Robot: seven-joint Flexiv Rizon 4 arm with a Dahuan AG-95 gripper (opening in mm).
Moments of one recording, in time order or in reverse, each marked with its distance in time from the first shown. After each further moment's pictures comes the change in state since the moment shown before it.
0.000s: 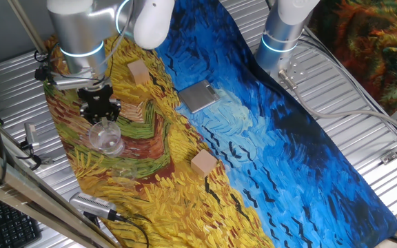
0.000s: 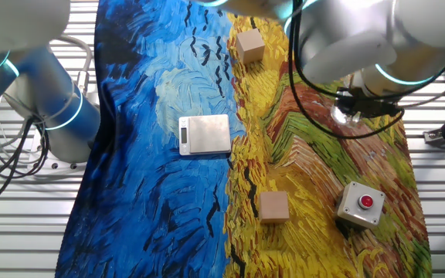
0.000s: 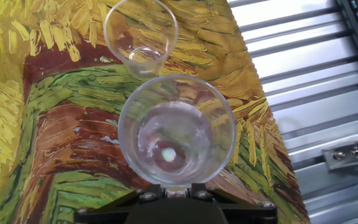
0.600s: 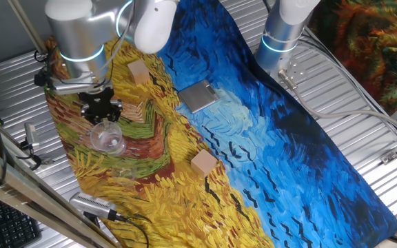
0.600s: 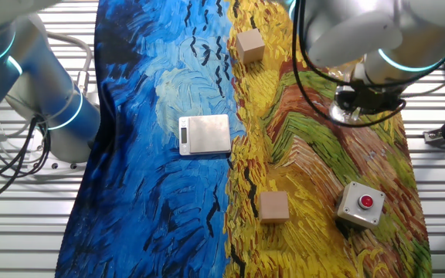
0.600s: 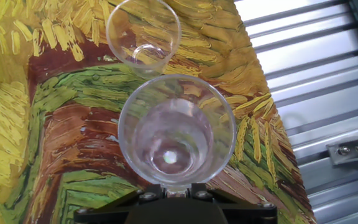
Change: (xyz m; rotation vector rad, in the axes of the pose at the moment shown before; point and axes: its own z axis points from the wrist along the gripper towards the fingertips) arm -0.005 0.006 -0.006 -0.013 0.051 0.020
